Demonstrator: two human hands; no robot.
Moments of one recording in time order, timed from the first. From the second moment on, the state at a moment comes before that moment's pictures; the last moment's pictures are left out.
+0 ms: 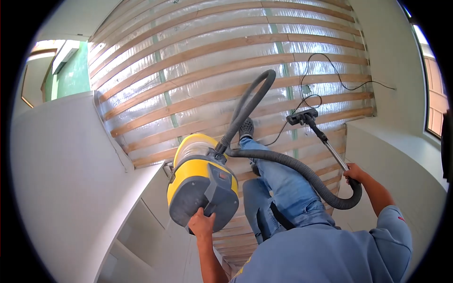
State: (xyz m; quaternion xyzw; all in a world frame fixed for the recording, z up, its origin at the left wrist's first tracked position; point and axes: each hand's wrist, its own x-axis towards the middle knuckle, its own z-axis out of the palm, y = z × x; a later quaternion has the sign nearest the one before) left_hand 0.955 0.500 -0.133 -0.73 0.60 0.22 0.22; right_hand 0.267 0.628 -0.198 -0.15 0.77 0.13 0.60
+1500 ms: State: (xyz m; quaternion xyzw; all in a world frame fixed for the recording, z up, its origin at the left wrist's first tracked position) left_hand 0.615 1.102 -0.243 -0.99 -0.08 0.11 0.07; right_hand 0.285 0.426 -0.321 -0.75 0.41 0.43 0.28
